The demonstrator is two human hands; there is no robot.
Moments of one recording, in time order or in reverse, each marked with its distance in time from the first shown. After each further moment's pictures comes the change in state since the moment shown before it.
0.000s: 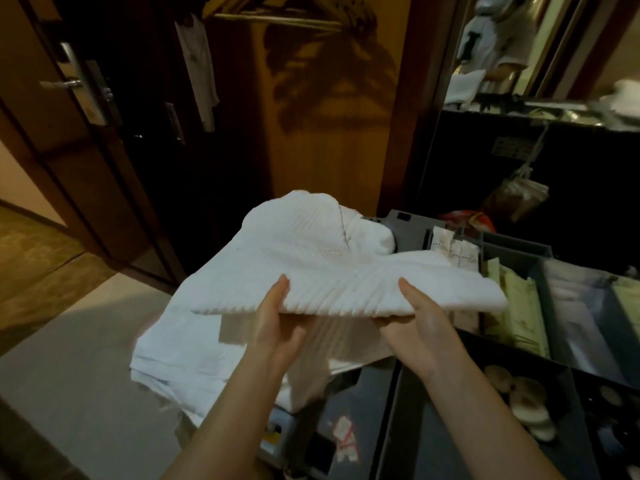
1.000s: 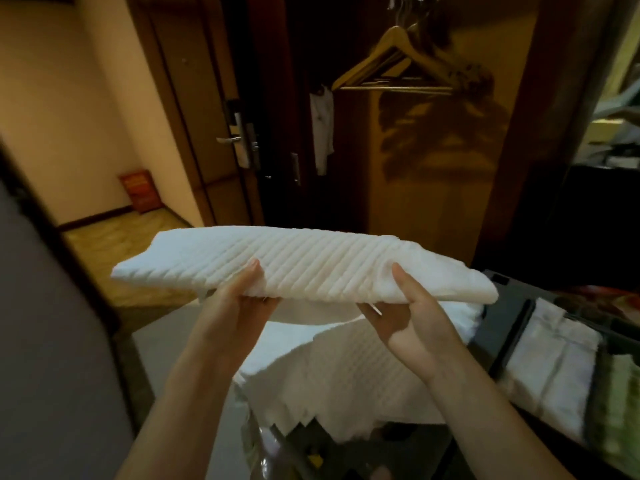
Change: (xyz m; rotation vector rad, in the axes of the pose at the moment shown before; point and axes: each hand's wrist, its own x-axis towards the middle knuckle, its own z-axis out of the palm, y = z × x) left_hand -0.099 0.112 0.006 0.264 -0.166 0.600; right_hand -0.005 0.005 0.083 -0.145 -0.466 0.213
